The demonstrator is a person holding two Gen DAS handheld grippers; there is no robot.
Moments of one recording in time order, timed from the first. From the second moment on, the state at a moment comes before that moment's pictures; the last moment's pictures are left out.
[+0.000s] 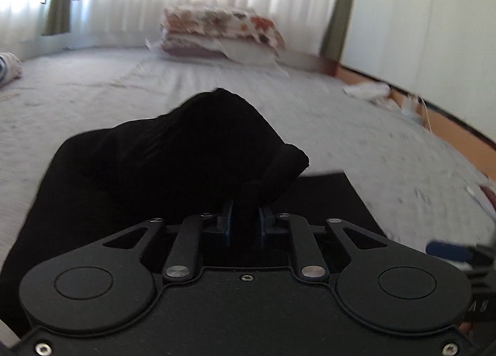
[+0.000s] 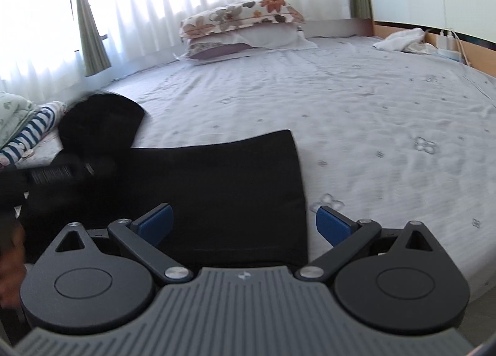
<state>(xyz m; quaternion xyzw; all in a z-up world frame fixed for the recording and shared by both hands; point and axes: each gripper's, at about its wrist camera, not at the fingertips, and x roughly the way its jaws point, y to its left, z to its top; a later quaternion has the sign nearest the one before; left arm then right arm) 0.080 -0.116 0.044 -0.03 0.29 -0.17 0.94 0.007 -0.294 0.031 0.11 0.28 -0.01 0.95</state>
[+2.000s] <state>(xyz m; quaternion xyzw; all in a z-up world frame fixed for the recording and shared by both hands) 0.058 0.005 0.012 -0.02 0.31 -0.02 0.95 0.017 -0.261 -0.014 0.06 0.22 -0.17 0.96</state>
